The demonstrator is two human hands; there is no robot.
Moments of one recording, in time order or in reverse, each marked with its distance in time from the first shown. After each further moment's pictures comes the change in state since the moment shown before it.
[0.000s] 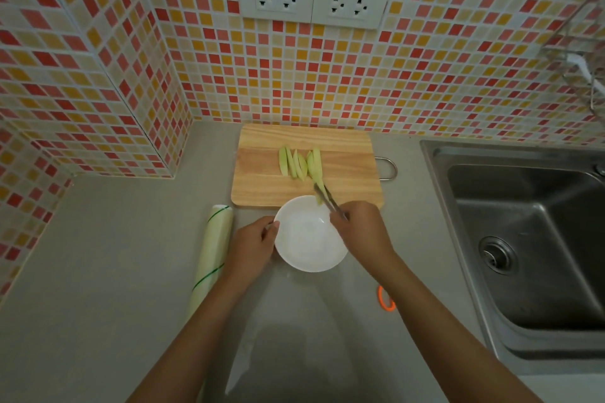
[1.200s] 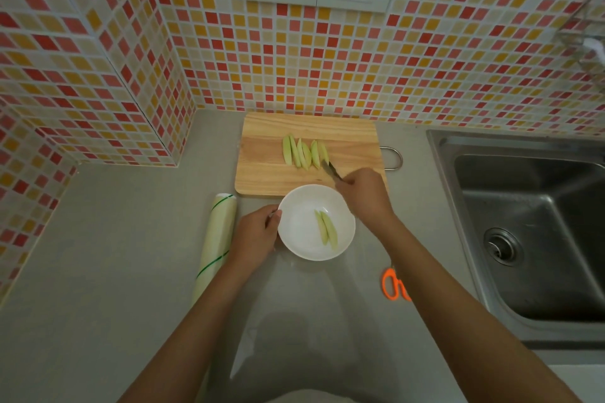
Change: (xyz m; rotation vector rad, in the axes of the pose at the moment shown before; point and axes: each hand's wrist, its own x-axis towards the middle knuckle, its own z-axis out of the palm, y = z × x) left_hand 0.001 0.002 -0.001 -0.008 0.001 0.009; right_hand 0.041 -0.005 -0.004 0.068 0.027 0.065
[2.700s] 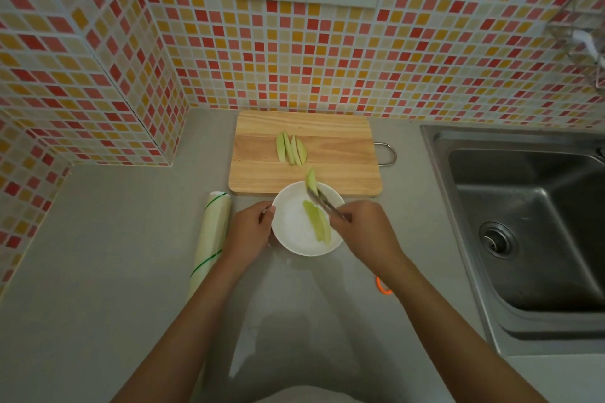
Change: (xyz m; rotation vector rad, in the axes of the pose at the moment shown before) left_hand 0.001 0.003 0.000 -0.010 -0.008 -0.002; right_hand -0.069 0.010 -0.008 -0.077 -0.080 -0.099
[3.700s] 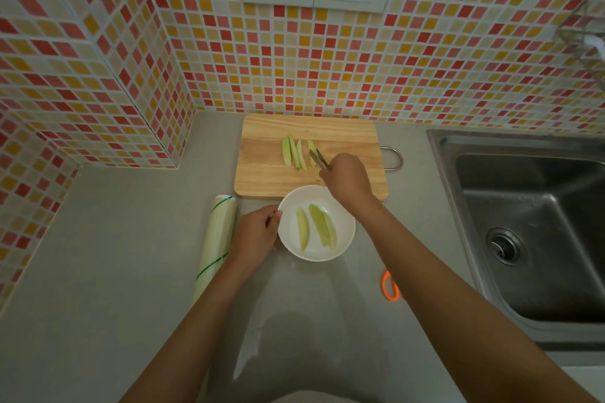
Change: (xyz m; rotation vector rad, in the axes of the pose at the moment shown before) left_hand 0.001 0.000 -0.001 0.032 0.001 0.048; right_hand 0.099 -0.025 0.010 -0.119 0.060 0.021
